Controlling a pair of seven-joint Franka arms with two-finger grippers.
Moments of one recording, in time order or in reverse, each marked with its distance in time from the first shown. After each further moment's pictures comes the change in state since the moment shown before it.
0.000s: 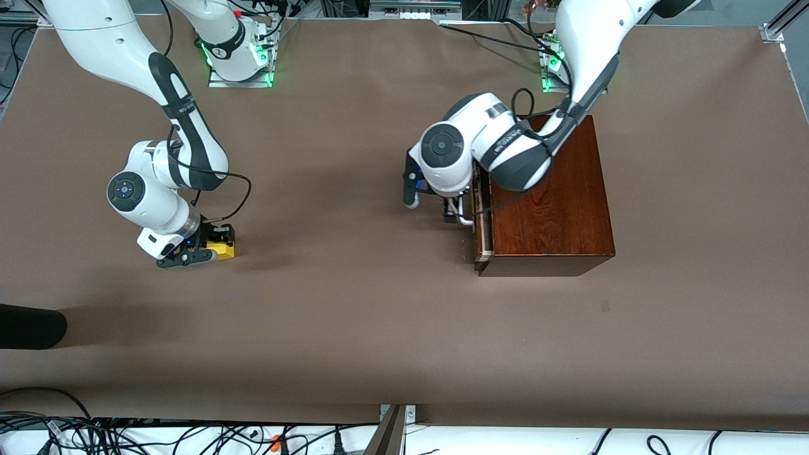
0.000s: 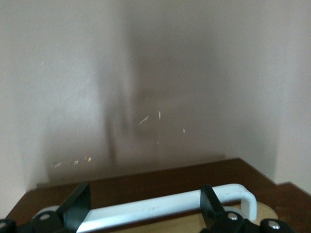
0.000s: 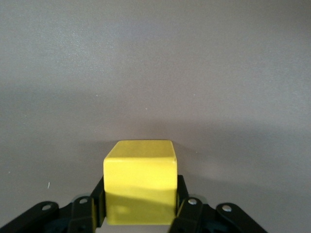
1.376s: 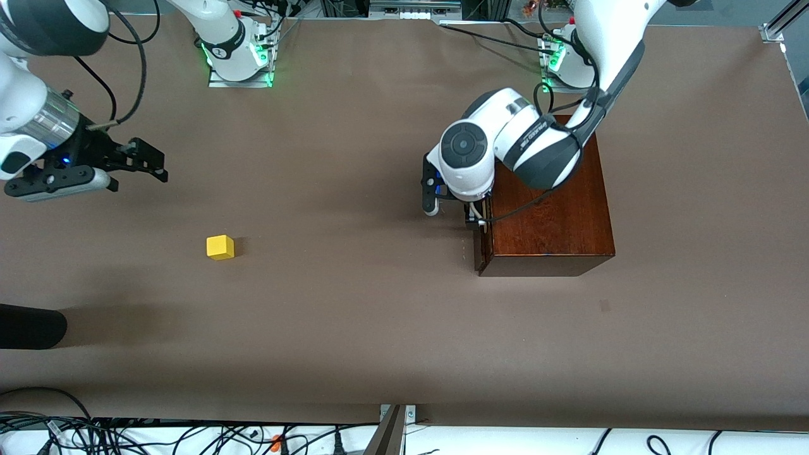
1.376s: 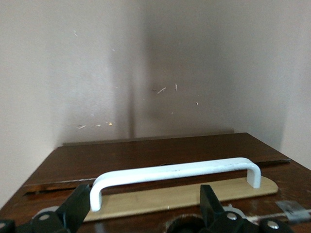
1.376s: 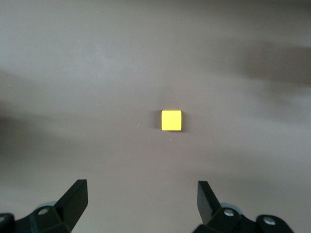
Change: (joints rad) left arm 0.030 -0.074 0.007 0.005 0.014 -0.037 -0.001; right arm -0.040 -0.477 0.036 0.305 0.000 -0.768 0.053
